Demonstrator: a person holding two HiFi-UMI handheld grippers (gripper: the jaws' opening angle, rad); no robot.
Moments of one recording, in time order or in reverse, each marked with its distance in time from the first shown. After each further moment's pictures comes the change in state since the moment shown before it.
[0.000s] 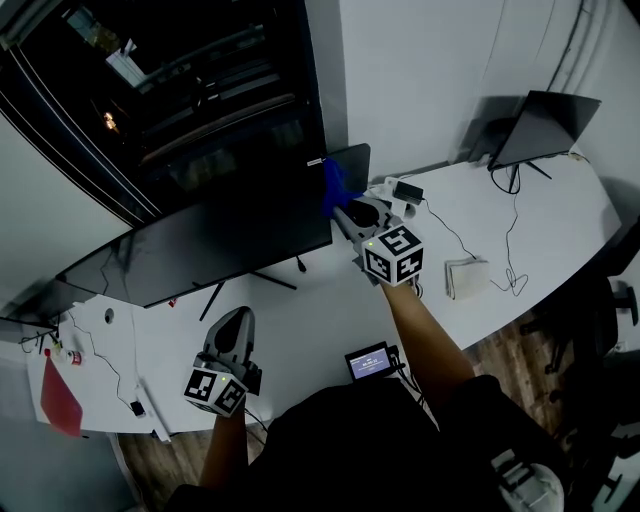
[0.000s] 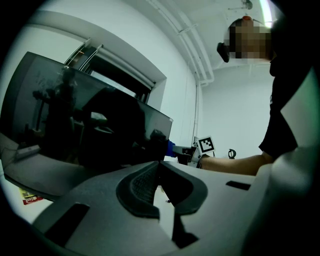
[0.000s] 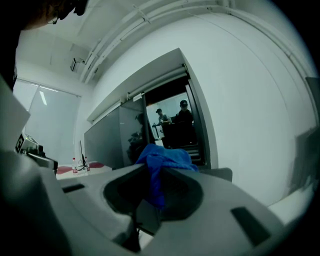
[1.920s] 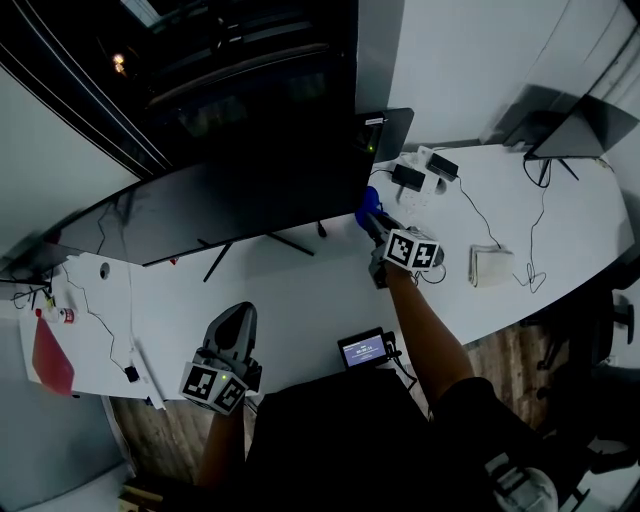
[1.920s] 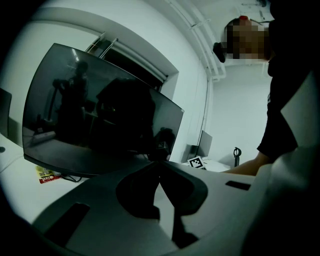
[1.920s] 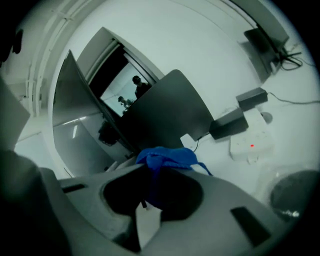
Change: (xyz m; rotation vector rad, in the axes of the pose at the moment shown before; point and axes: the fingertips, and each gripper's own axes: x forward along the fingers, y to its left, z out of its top) left arm -0.046 0.033 -0.043 -0.089 0.084 0.096; right arm 0.017 -0.030 -0.216 0.613 0.212 -0.148
